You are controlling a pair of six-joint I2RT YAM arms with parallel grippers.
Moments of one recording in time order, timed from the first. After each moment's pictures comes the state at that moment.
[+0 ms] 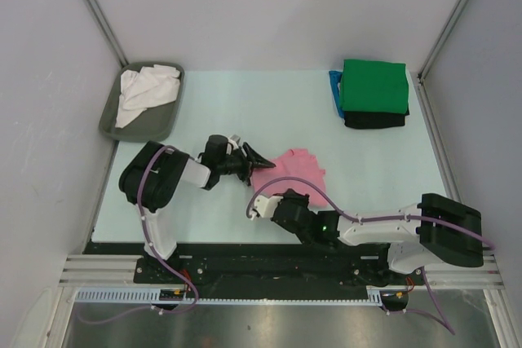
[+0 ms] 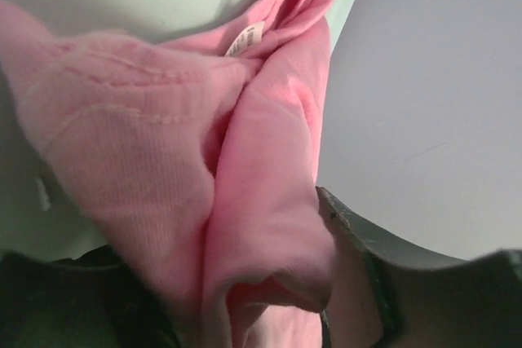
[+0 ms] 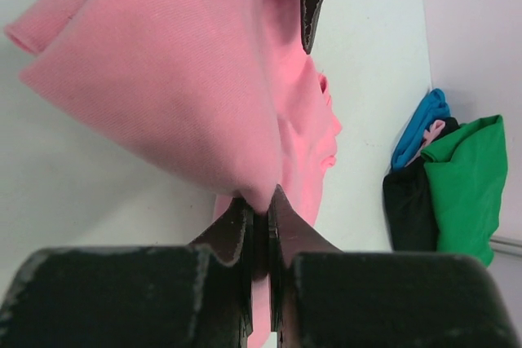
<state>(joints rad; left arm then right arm) -0.41 1.89 0.68 0.63 0.71 -1.35 1.31 1.39 0.62 0.13 0.73 -0.51</state>
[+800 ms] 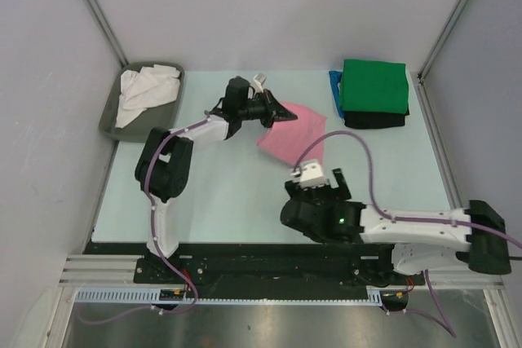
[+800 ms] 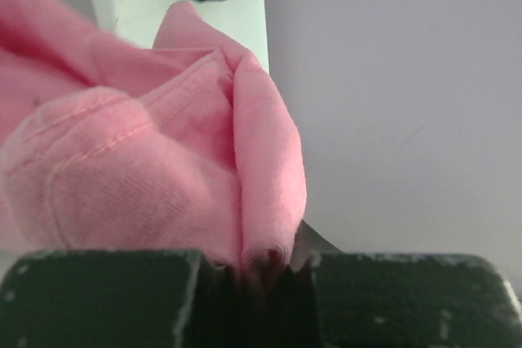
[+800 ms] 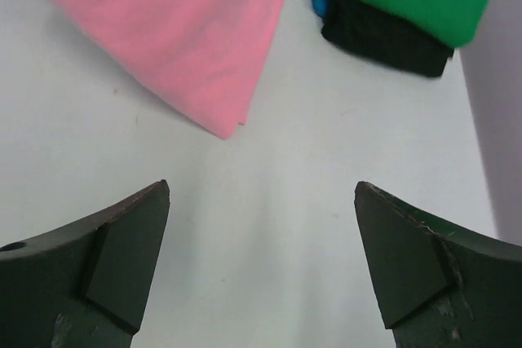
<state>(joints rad) -0.45 2.00 1.35 0.27 0.73 -1.14 1.36 1.27 0.82 -0.49 1.21 0.42</state>
